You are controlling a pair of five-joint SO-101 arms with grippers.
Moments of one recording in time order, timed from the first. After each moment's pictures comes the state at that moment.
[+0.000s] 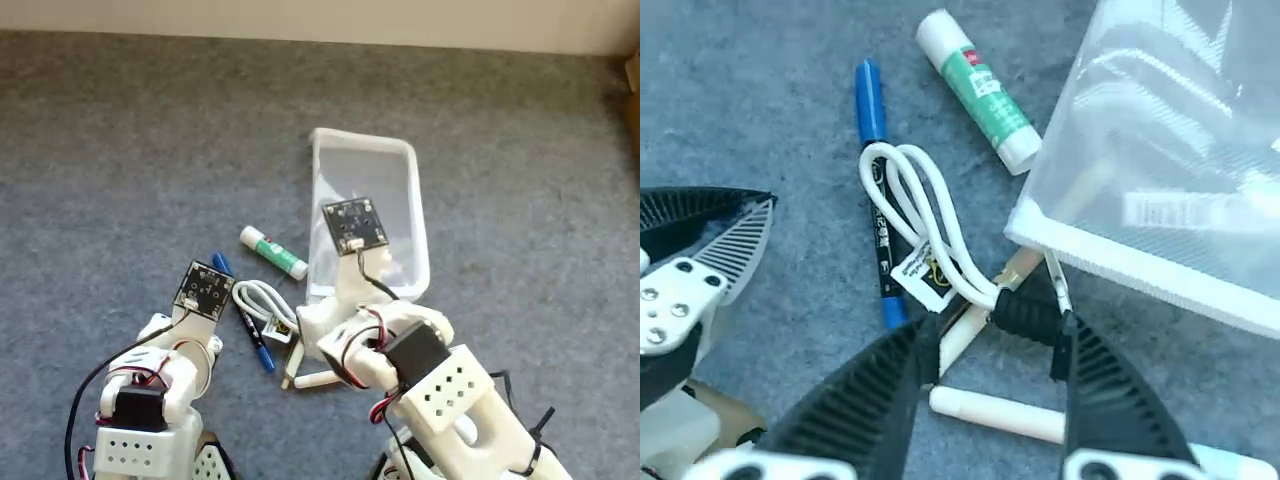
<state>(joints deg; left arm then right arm) -1.6 -103.8 96.0 72.7 -12.9 -40.7 -54.9 51.2 65.2 -18.2</state>
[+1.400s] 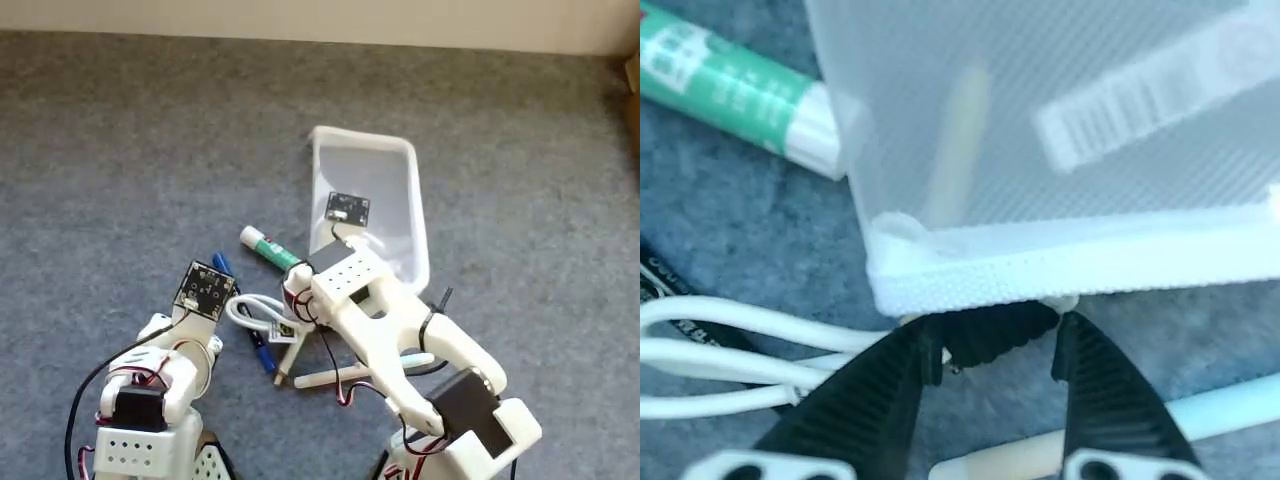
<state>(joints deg) -1.6 -103.8 96.0 72.7 -12.9 -37.3 -4.9 35.5 60.5 -42.8</state>
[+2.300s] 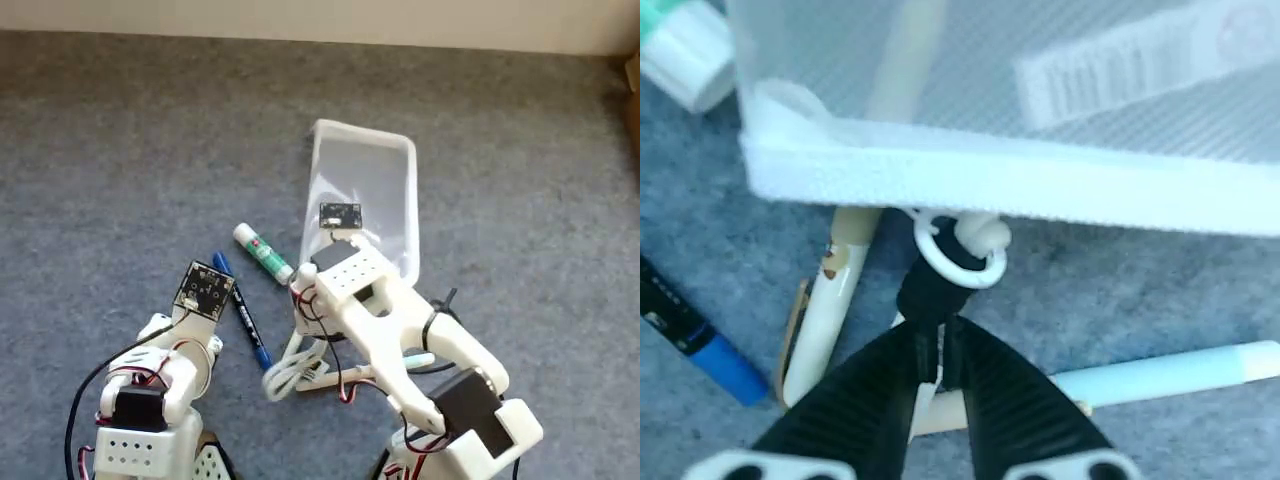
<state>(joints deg) -1.6 -103.8 96.0 72.7 -12.9 -35.1 -5.0 35.5 69.9 -28.9</state>
